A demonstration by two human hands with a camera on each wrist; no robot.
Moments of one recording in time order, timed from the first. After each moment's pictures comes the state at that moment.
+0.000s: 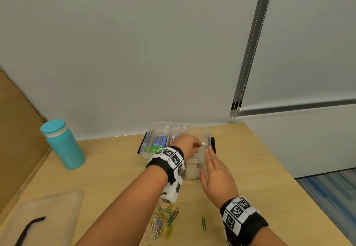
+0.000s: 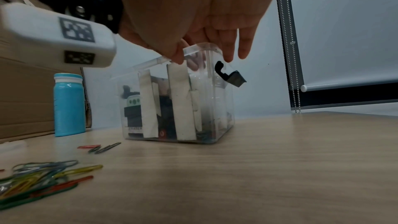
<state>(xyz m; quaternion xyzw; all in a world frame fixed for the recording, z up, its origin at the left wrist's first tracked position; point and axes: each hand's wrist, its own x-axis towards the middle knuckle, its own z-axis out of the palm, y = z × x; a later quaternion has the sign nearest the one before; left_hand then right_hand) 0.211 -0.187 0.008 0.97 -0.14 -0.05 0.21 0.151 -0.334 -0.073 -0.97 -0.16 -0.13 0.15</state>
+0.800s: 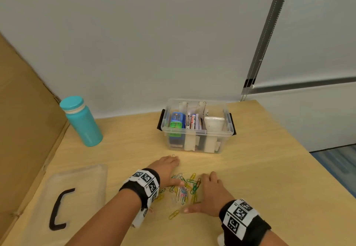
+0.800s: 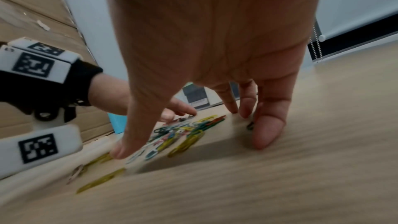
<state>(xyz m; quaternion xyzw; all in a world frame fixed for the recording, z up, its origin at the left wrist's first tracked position) 0.105 -0.064 -0.099 0.96 -0.14 -0.24 0.08 0.065 -0.263 -0.110 -0.95 -0.09 0.25 0.13</state>
